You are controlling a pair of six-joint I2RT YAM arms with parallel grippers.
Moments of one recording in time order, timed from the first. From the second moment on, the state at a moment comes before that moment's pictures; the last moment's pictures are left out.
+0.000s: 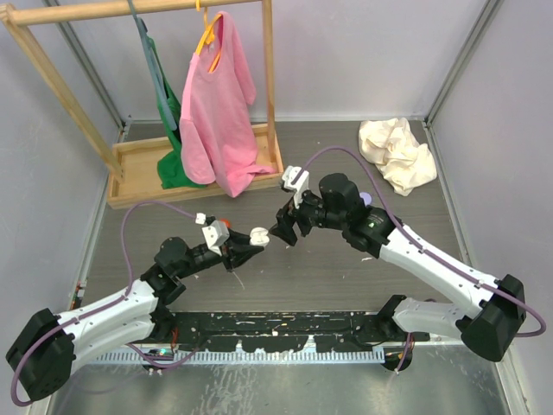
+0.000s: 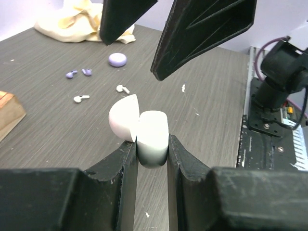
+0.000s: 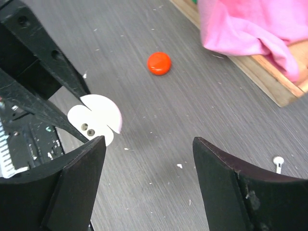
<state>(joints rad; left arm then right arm) -0.75 0.81 0.21 0.69 0.44 -0.11 0.78 1.13 0.97 -0.26 -0.35 -0.06</state>
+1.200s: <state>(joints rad) -0.75 0.78 0.19 0.67 0.26 -0.11 0.44 1.63 1.06 -0.48 0.17 0.28</state>
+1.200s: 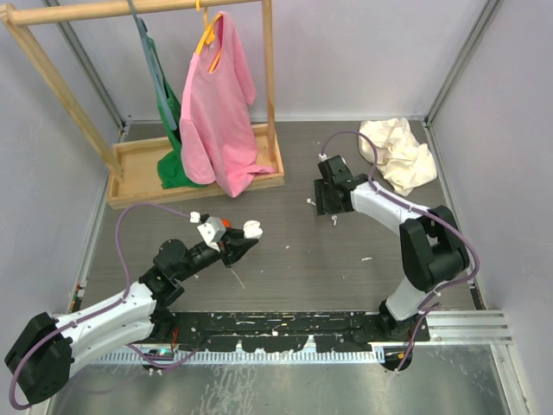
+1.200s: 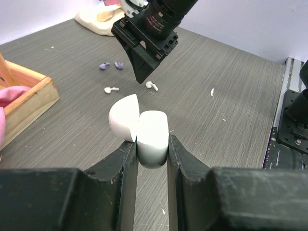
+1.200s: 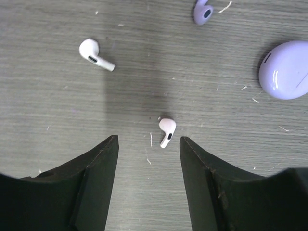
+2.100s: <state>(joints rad) -0.75 0.80 0.19 0.66 0.27 -0.11 0.38 1.79 1.13 -0.51 0.20 0.32</state>
